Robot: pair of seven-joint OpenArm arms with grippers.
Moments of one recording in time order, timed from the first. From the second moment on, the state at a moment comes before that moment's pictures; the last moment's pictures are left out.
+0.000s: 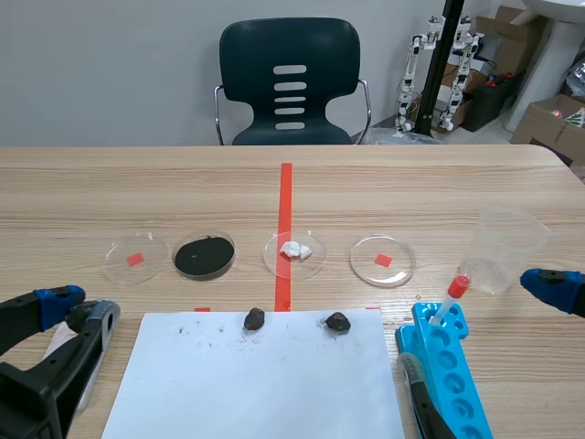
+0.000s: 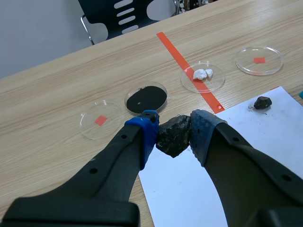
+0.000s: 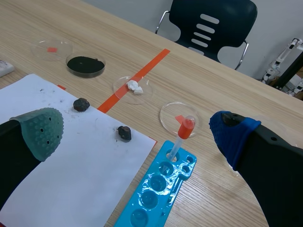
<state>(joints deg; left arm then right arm) 58.5 -25.6 4.5 121.0 -0.9 3.8 -18.2 -62.8 17.2 5.2 117.8 -9.4 11.8 32.2</state>
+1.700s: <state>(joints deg) 1.6 -17.1 7.9 98.8 -23.7 4.6 47.6 -62.8 17.2 5.2 117.8 -9.4 11.8 32.2</state>
